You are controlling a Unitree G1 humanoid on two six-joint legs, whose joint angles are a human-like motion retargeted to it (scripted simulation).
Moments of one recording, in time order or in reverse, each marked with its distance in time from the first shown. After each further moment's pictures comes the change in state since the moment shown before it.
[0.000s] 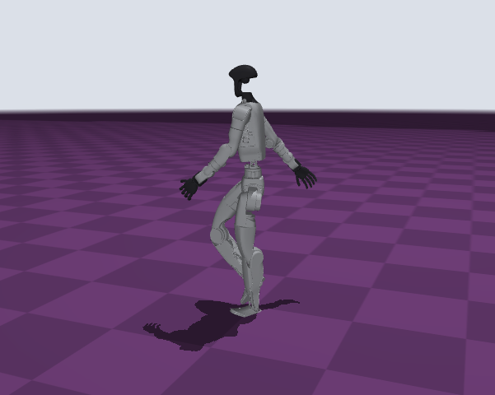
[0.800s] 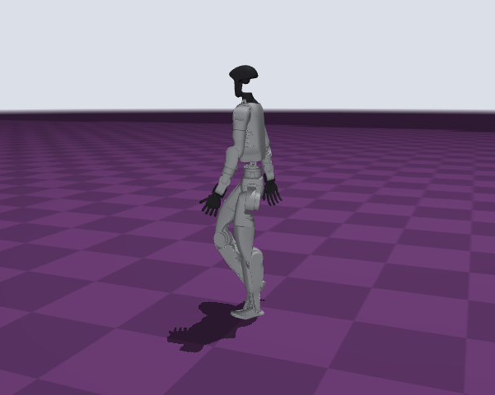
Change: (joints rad) left arm 0.199 -0.009 0.034 0.236 -0.177 0.000 0.057; right arm -0.260 0.081 0.246 -0.269 -0.255 0.007 0.148; waist 0.002 -0.032 -0.005; left_leg 0.014 -0.005 -0.054 0.020 0.065 0.003; right_leg 0.085 0.001 -0.030 -0.120 0.147 0.014
